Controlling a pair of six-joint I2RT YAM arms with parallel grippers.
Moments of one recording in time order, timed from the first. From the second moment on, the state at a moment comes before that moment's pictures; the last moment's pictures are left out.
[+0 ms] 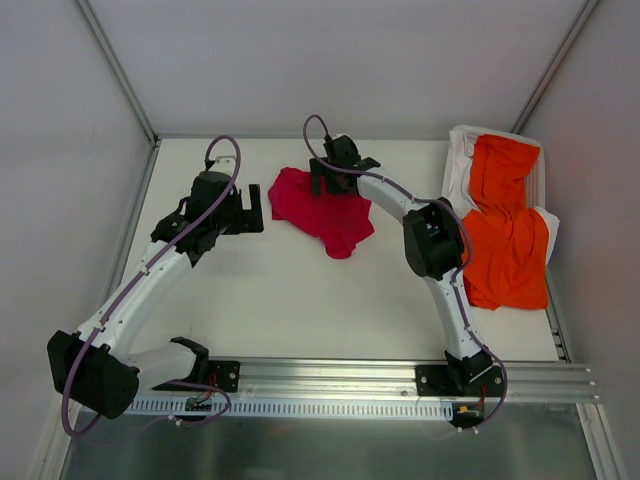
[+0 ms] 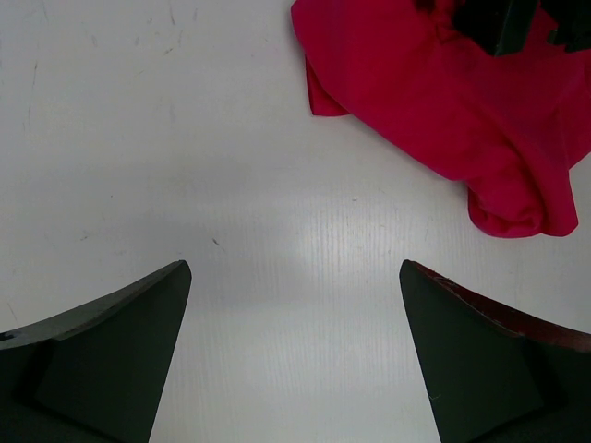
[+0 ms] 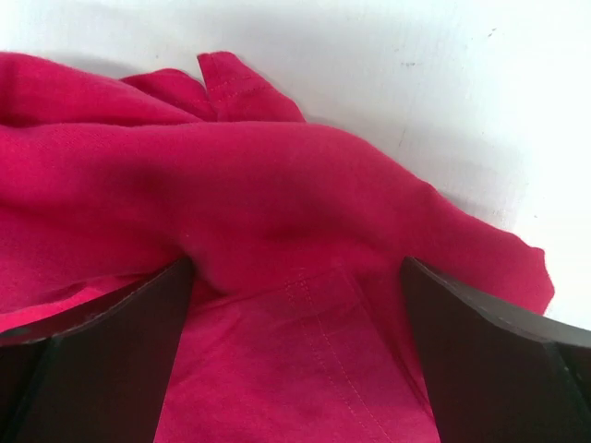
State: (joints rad) left arm -0.39 1.14 1.05 -0.59 -0.19 -0.30; right arm 0.57 2.36 2.01 -0.49 0.15 0.30
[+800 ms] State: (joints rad) left arm -0.39 1.15 1.05 -0.59 -0.19 -0.30; right arm 0.59 2.25 1.87 -0.47 0.21 0.32
